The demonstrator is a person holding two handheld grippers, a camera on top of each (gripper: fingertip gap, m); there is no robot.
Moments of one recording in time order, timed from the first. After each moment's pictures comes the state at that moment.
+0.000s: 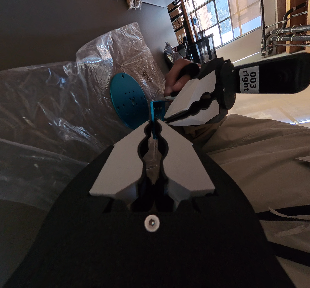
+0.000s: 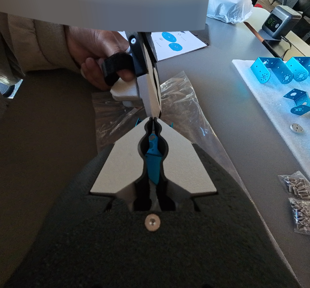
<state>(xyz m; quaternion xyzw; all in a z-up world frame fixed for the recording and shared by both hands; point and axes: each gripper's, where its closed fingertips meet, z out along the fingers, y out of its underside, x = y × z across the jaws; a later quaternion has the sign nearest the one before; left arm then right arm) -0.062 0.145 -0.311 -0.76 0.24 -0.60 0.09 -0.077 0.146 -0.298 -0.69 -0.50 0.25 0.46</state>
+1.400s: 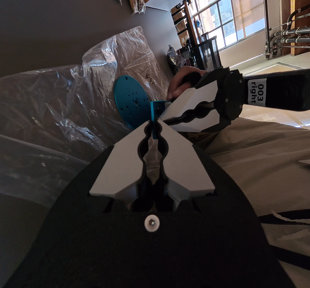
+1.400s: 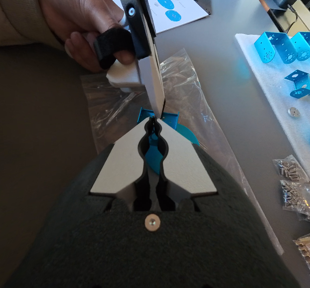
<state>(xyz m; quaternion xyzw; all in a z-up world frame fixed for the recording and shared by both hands) -0.063 0.149 -0.312 -0.76 0.24 -0.59 0.10 -0.073 0.145 -0.315 -0.73 -0.51 0.18 0.42</state>
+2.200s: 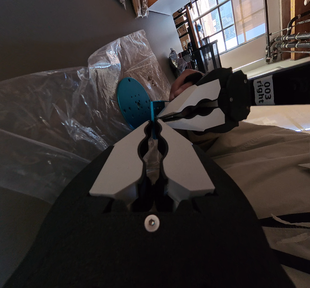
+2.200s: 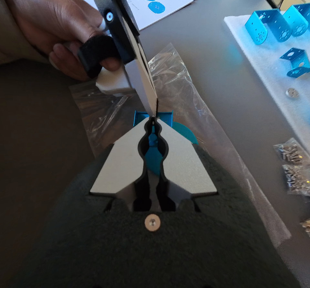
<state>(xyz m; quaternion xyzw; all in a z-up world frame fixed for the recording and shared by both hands) -0.064 0.153 -0.313 -0.77 0.23 -0.59 0.10 -0.071 0.154 -0.313 -0.77 -0.46 0.18 0.40</state>
